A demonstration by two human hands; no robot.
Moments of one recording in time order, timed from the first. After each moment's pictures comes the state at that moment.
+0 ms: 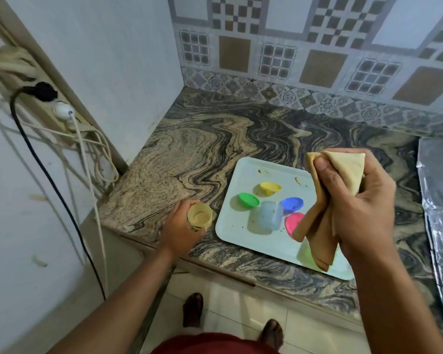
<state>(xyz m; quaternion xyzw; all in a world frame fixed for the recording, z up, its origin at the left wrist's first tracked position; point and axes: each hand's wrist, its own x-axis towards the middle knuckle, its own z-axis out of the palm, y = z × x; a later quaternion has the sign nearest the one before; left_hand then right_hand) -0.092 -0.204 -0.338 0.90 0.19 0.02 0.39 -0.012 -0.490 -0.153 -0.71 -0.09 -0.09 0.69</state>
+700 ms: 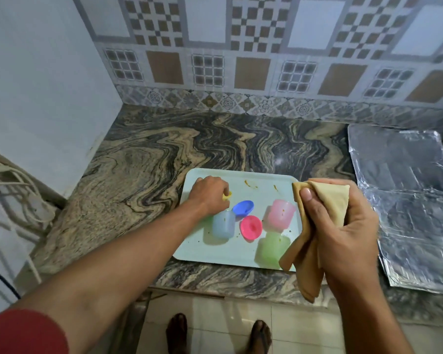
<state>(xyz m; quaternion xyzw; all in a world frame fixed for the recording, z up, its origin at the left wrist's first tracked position) 0.099 -0.337 -0.310 0.99 -0.06 -0.10 0.12 -0.037 -0.564 -0.159 -0.70 0.01 -0.14 0.70</state>
